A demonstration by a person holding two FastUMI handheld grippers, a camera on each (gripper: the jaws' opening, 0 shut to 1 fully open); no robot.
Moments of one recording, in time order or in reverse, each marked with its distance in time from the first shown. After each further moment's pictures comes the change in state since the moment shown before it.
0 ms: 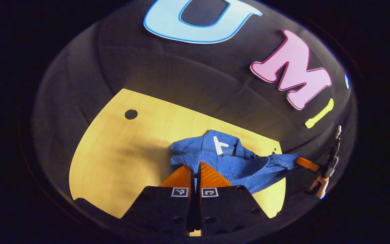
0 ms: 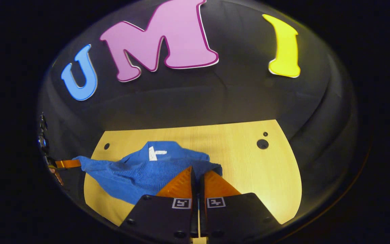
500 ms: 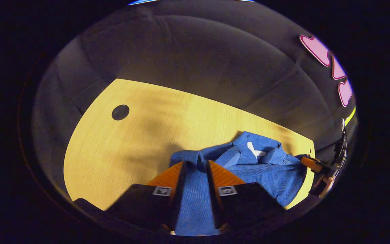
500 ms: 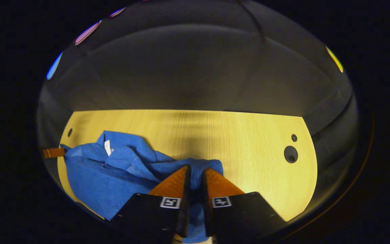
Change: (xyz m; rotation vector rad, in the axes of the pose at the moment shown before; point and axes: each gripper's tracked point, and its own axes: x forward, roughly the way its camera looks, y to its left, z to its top) left arm 0.140 0.028 -0.003 -0.030 0.095 0.132; right arm 0.179 -0.036 -0.059 -0.167 0.195 -0.074
